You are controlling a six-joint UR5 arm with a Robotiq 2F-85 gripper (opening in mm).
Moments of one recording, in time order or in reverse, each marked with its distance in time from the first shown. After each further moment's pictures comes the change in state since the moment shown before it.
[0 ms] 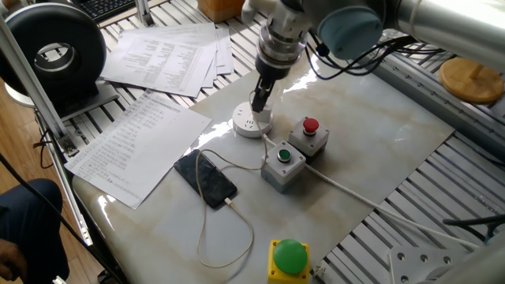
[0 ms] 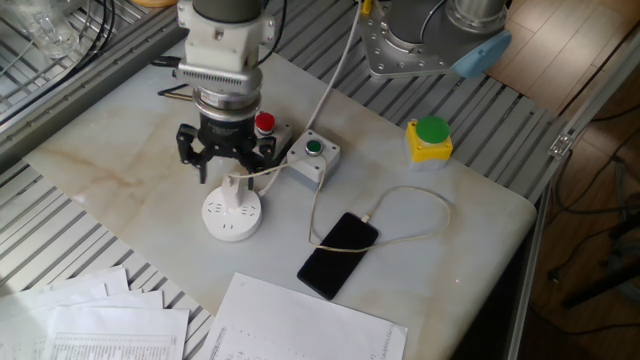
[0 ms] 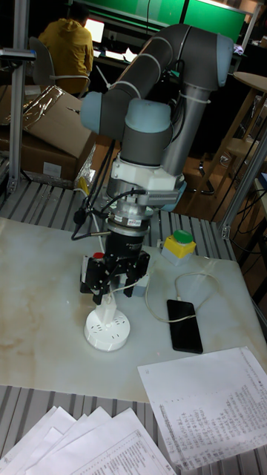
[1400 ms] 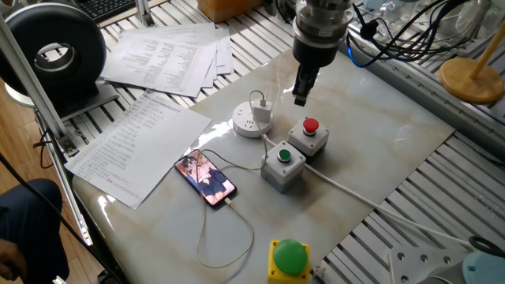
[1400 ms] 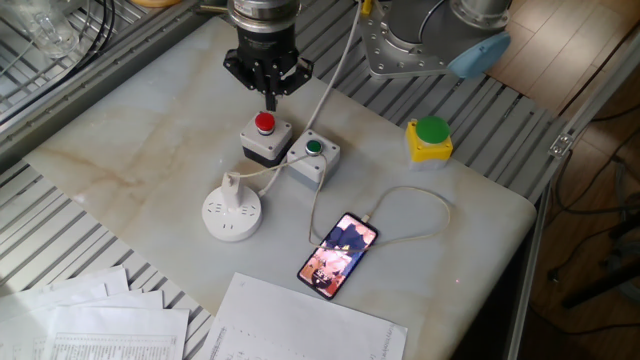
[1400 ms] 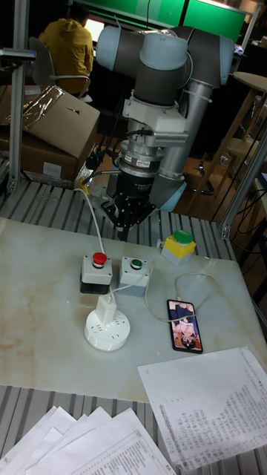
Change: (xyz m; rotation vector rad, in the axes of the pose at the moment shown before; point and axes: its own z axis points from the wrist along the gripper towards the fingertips) arm 0.075 0.057 -0.110 -0.095 0.178 0.130
